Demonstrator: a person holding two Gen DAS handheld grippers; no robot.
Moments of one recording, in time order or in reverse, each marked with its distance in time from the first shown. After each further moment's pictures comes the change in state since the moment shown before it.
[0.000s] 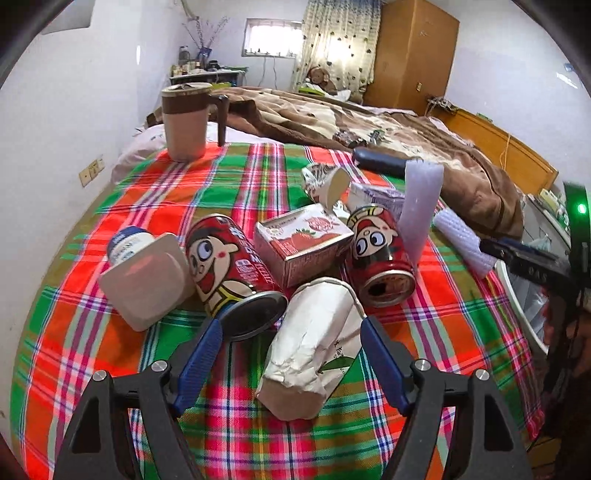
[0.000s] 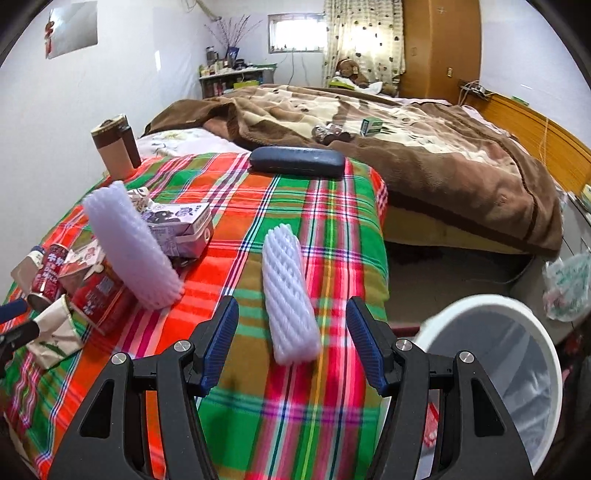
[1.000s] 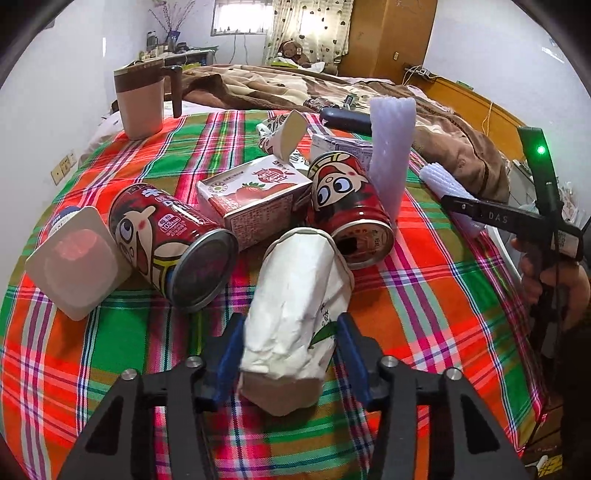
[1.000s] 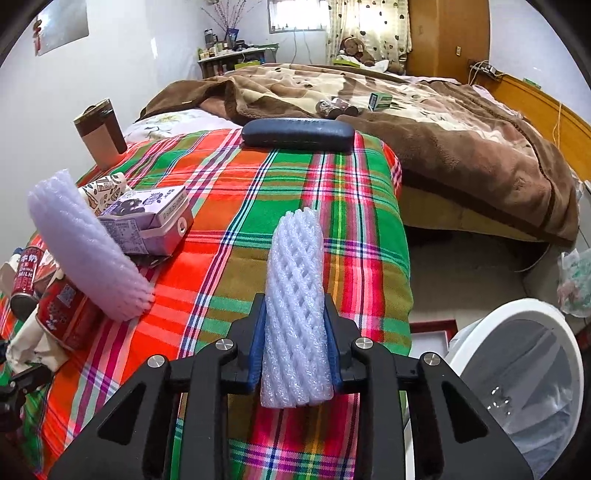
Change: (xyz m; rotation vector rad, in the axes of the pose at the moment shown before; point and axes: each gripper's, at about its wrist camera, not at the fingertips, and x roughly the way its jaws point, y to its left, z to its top) left arm 0.026 -0.031 -0.016 0.064 0.100 -0.064; right arm 0.031 -0.009 0.003 0.020 0.083 0.037
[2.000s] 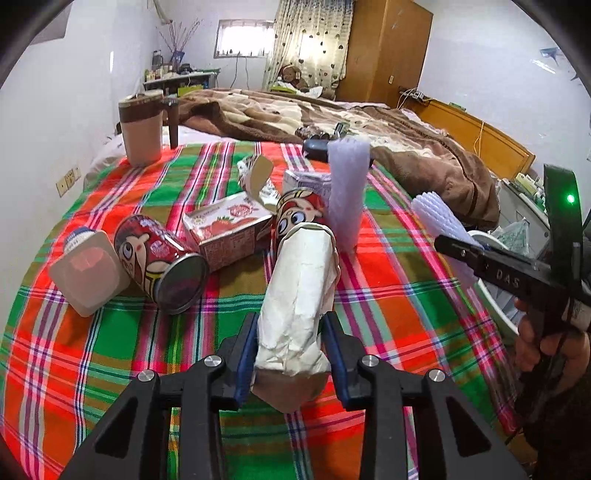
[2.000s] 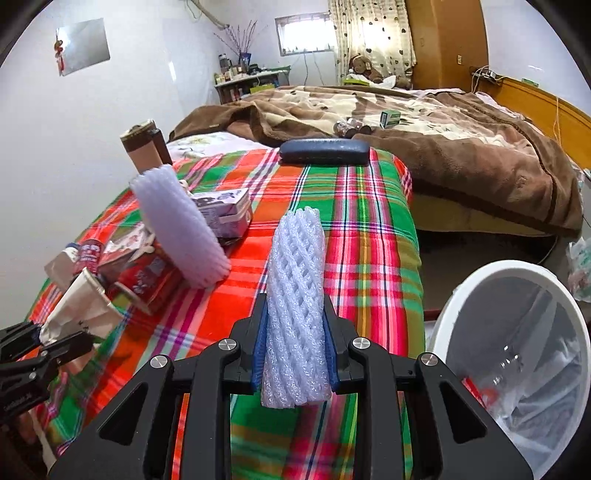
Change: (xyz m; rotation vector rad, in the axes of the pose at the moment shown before) left arm -0.043 -0.034 -0.004 -0.012 -0.110 -0.009; right arm -0.054 0.016 -0.033 0.029 -0.112 0.090
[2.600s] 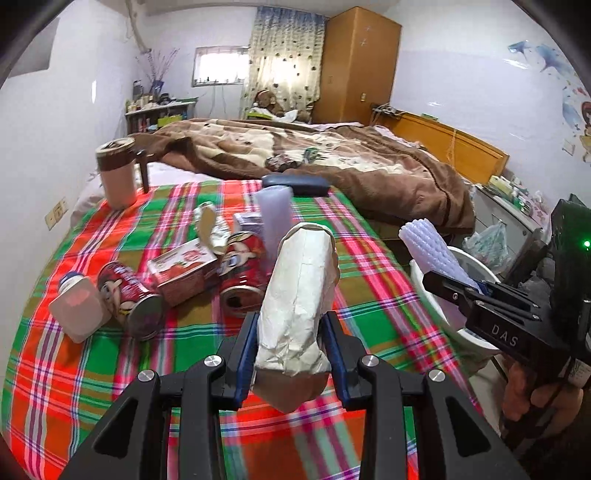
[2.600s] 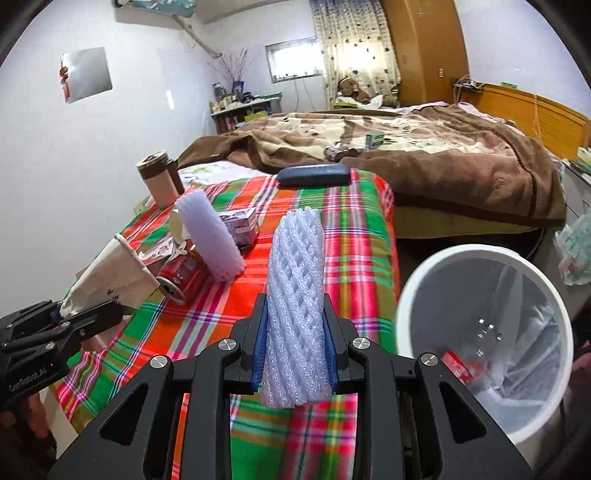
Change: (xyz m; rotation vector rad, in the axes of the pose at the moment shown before) left arm -0.036 -0.058 0.011 0.076 -0.094 -0.051; right arm -0.048 -0.007 -0.020 0.059 -0.097 -0.004
